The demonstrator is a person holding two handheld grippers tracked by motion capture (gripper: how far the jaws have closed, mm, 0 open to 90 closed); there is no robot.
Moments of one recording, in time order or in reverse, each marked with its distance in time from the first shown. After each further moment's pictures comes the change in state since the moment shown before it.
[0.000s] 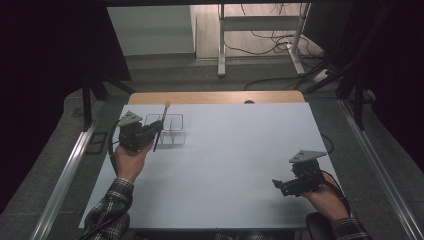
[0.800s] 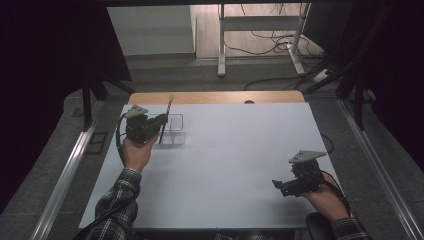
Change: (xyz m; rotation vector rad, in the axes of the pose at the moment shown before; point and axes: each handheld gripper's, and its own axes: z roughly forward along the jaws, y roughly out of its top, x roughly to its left) left arm 0.008 0.013 0.029 -0.022 -0.006 -0.017; right arm 0.000 0.000 0.000 0.002 0.005 -0.004
